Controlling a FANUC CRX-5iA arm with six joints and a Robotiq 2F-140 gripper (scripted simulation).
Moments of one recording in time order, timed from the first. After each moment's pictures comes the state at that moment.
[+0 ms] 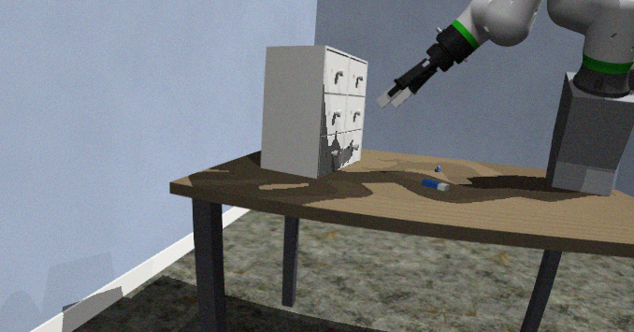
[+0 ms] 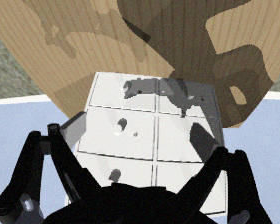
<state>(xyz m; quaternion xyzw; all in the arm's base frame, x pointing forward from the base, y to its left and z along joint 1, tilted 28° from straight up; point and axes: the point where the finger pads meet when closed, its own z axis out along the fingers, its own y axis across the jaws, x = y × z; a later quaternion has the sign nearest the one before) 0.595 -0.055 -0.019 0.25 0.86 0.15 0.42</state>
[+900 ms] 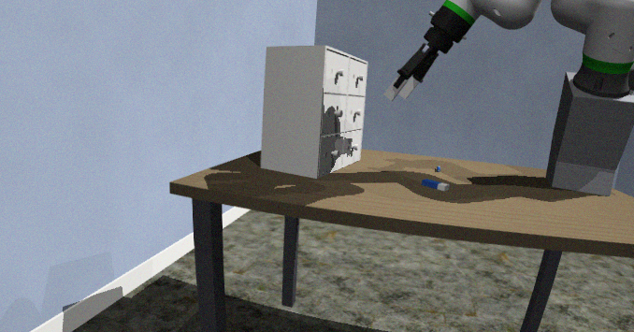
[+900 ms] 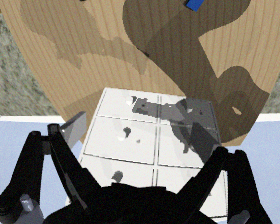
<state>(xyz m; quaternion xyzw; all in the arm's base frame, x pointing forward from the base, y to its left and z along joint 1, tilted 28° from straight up) 0.571 -0.058 0.000 0.24 0.90 0.14 0.33</state>
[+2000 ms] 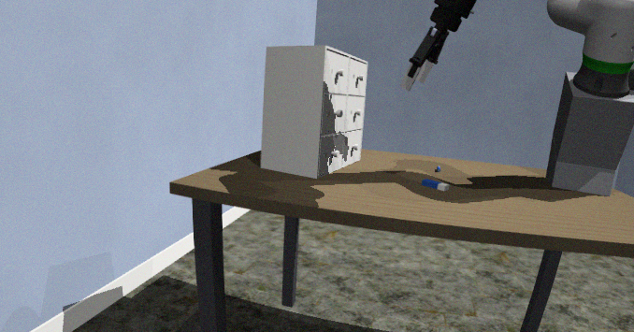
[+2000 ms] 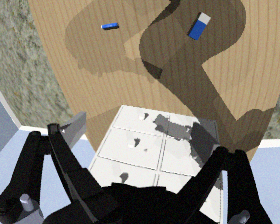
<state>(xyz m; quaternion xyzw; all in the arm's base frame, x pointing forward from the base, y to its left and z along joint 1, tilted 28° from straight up) 0.524 -0.054 0.035 0.24 0.94 0.09 0.25</state>
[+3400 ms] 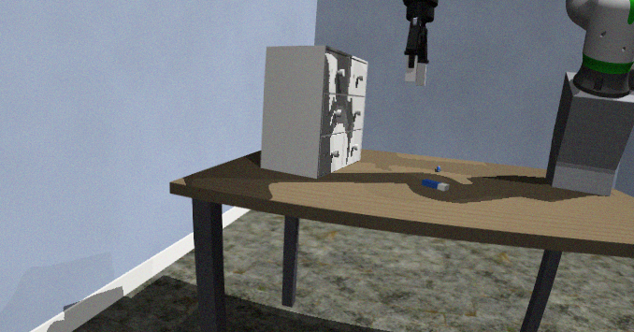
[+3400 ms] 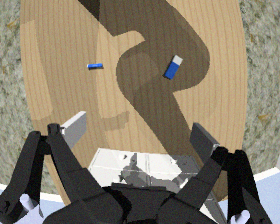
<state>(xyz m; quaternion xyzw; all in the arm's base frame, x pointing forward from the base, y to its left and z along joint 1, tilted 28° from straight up) 0.518 -0.060 0.035 0.17 0.96 0.23 0.06</state>
